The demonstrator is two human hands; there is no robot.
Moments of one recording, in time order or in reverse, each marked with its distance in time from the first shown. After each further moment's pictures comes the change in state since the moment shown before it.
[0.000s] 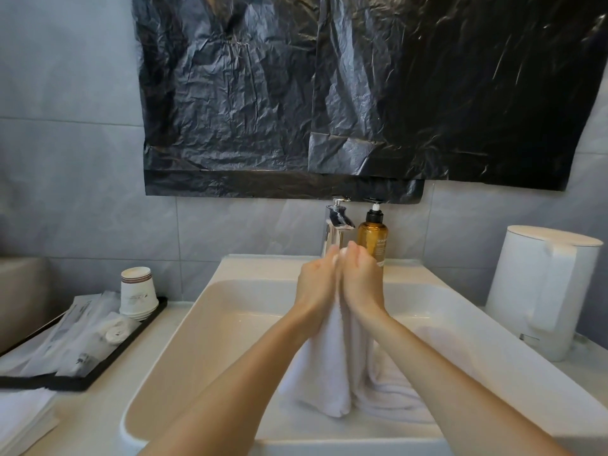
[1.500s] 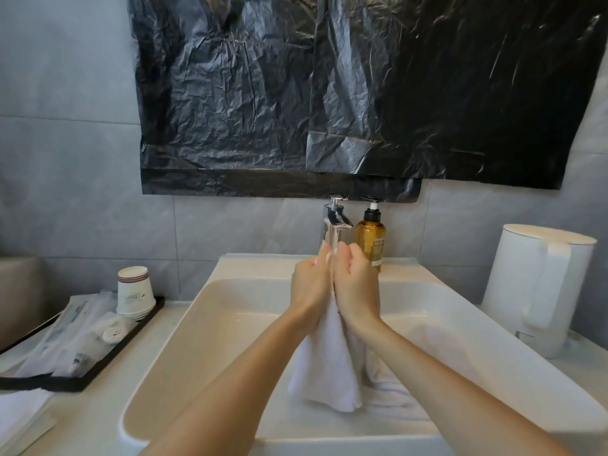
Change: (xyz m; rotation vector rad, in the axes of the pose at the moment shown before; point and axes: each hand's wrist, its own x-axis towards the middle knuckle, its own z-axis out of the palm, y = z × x) left_hand 0.011 -0.012 0.000 0.038 0.038 0.029; right_hand -0.009 0.000 0.002 -0.038 0.018 -0.072
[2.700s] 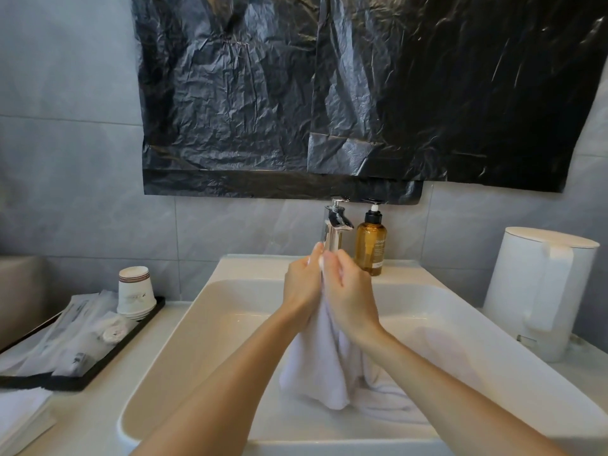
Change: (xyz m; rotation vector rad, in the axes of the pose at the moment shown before) left_hand 0.010 -0.006 -0.008 -0.016 -0.001 0.005; right_hand -0.008 0.001 -0.003 0.005 -0.103 -0.040
